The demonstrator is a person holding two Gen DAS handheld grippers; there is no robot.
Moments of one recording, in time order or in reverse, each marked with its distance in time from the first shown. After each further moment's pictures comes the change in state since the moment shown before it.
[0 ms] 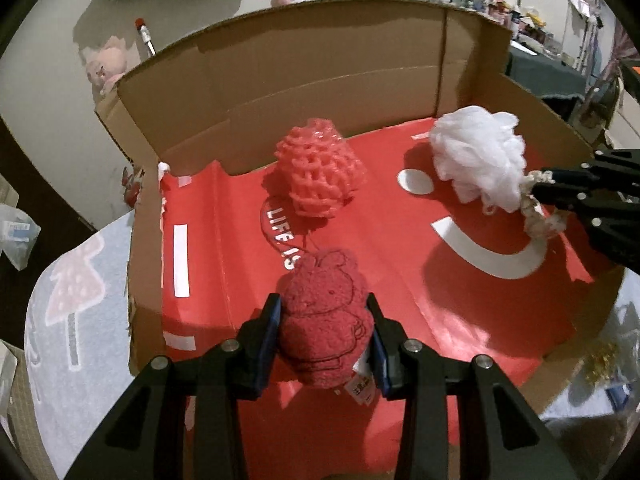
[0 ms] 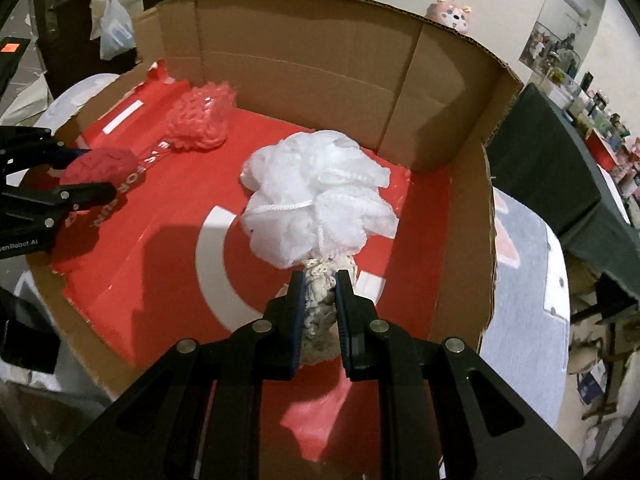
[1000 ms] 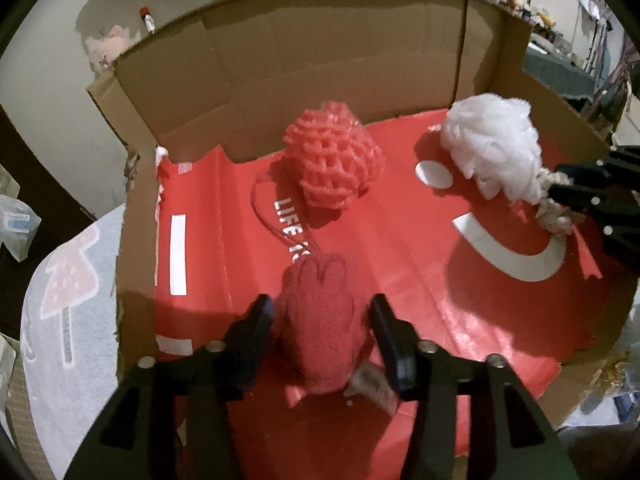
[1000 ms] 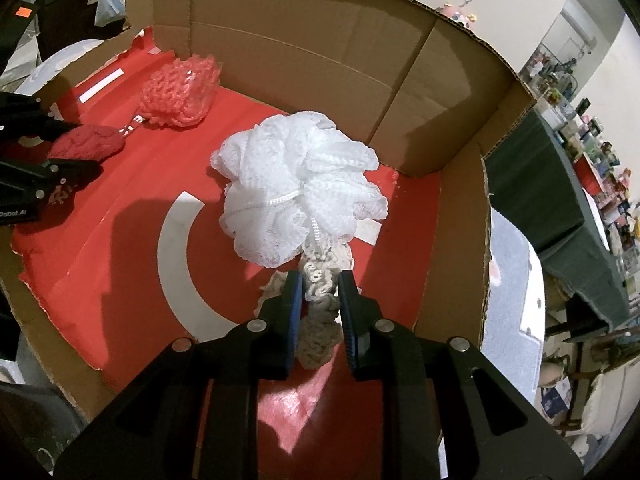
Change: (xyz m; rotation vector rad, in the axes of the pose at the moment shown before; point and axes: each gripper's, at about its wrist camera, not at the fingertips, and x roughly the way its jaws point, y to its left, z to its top) left arm 0.011 0.003 0.003 -0.017 0.009 0.002; right arm 0.014 0.006 0.002 -0.101 0.040 -0.077
